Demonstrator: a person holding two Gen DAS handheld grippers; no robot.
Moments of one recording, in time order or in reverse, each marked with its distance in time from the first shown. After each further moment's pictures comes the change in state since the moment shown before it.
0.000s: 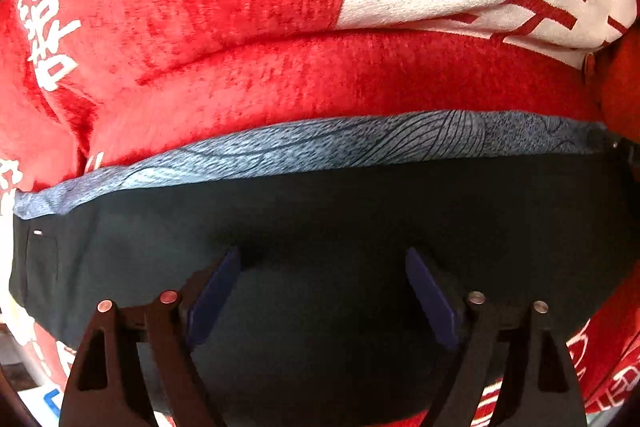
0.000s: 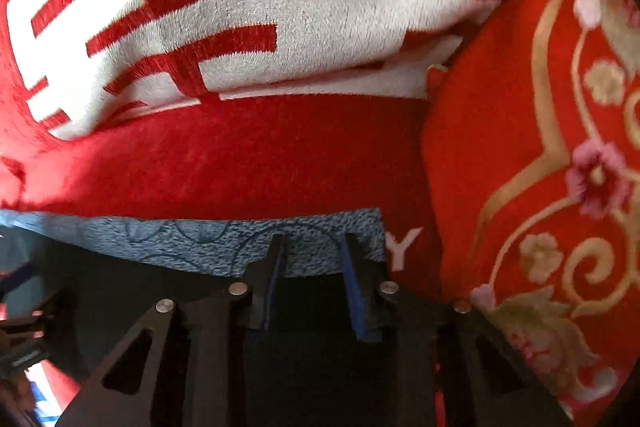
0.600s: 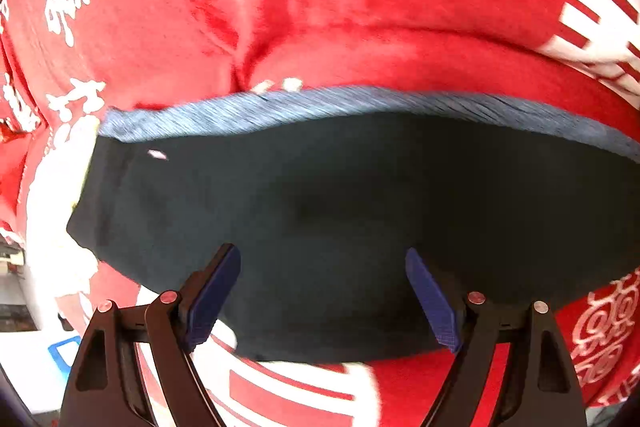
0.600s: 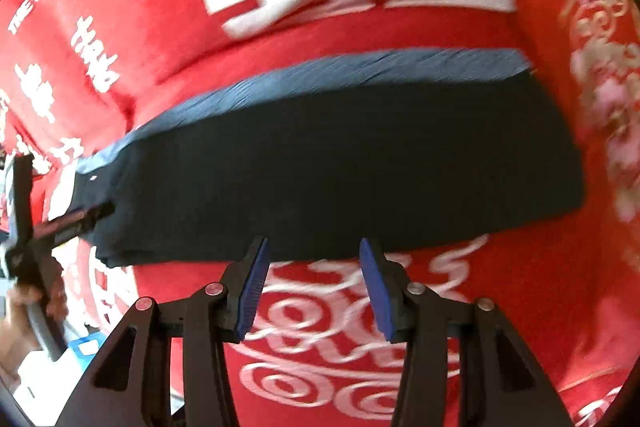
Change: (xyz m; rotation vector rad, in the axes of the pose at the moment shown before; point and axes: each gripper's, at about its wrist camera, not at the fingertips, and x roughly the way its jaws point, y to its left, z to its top) left arm -0.028 0.182 -0.055 -0.158 0.008 0.147; right arm -0.072 0.112 -0.111 0.052 0.095 0.344
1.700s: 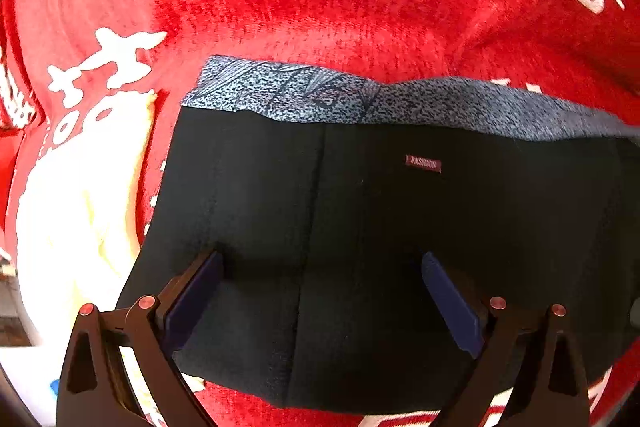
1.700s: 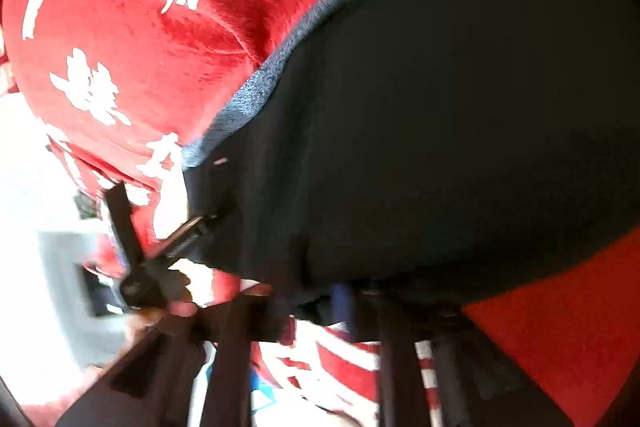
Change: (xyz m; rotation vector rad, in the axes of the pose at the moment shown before) left arm 0.116 0.229 0.019 0.009 -0.023 -0.051; right arm 0.141 0.232 -0.035 0.200 0.096 0.403
